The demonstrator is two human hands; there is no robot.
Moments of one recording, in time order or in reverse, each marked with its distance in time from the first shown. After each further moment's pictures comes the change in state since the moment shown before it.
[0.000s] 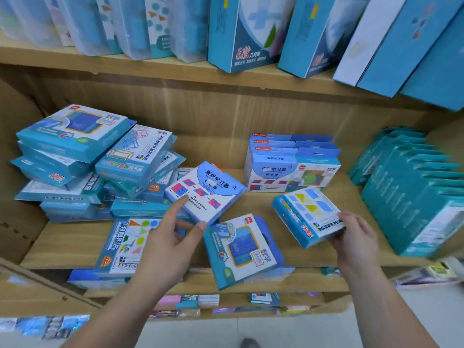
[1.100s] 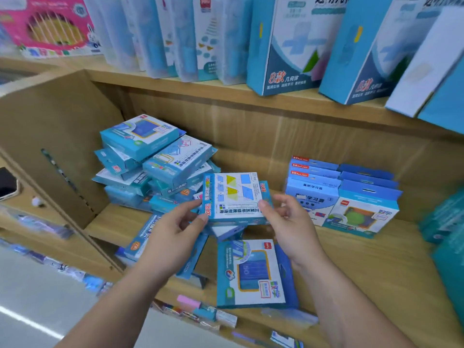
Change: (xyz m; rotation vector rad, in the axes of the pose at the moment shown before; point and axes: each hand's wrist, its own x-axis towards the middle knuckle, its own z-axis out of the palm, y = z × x) left_hand -0.005 0.042 0.006 -0.025 0.286 -0.071; right_hand -0.035 -0.009 0.126 -0.365 -0.876 -0.203
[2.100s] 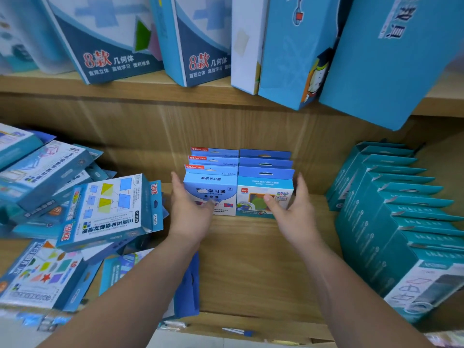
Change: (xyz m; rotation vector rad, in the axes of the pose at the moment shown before) left_hand 0.054 0.029 0.241 -0.064 -0.024 -0.071; right_hand 0.053 0.067 -0.203 -0.271 0.298 -0.025
